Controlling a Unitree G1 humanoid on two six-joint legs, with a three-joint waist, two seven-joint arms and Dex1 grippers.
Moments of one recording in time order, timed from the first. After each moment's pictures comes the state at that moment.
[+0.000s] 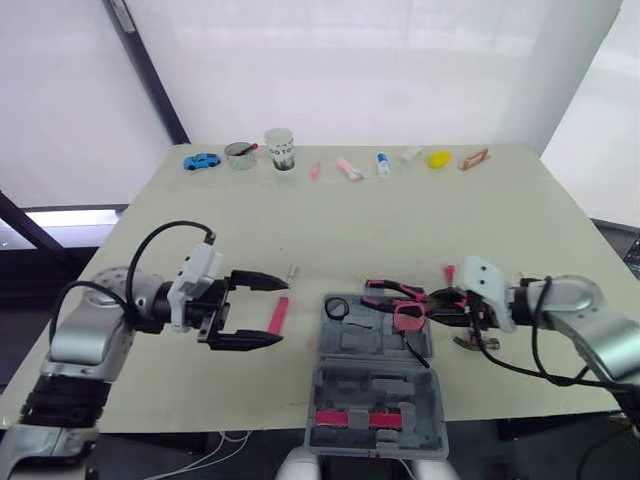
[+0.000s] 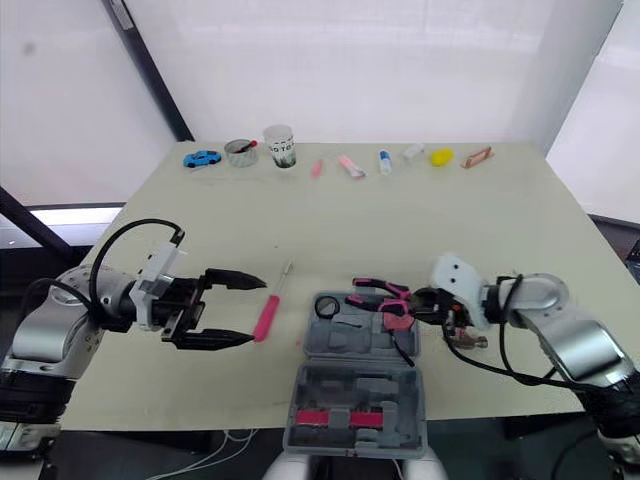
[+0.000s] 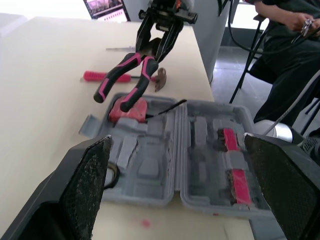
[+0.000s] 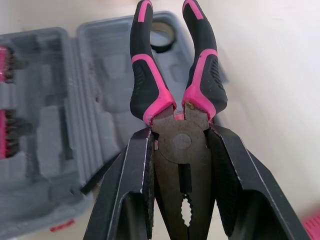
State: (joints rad) left arm -0.30 0.90 0.07 0.02 -0.58 0.22 -1.55; right arm -0.43 -0.82 0.26 -0.32 0.28 0.61 0.99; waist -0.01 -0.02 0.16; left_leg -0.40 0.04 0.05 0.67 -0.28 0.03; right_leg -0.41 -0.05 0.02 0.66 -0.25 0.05
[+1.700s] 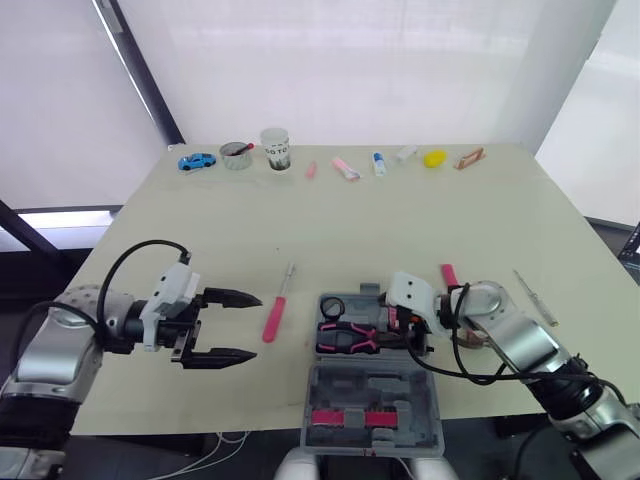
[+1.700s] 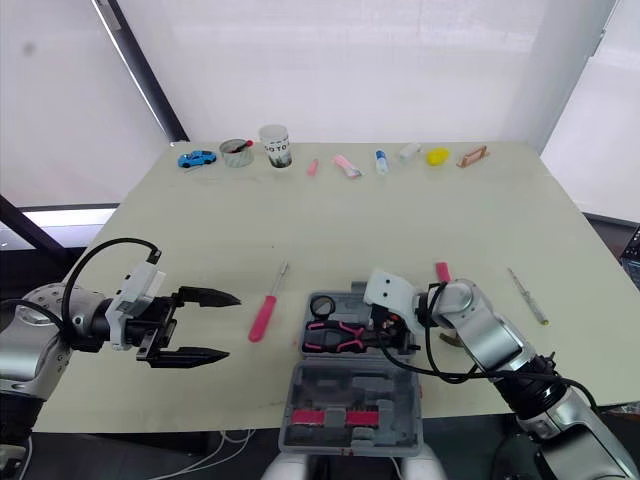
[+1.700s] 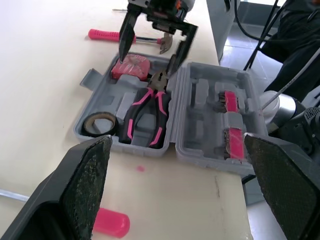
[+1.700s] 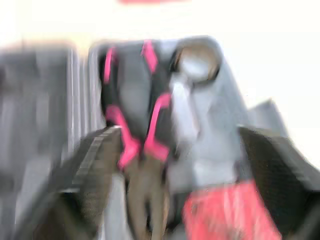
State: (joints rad) left arm -0.18 0.97 0.10 0.08 -0.57 0.12 -1.56; right arm -0.50 -0.49 0.41 -0.14 0.07 0.49 0.96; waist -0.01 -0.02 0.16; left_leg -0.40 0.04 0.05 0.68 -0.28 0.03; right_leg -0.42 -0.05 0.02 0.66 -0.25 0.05
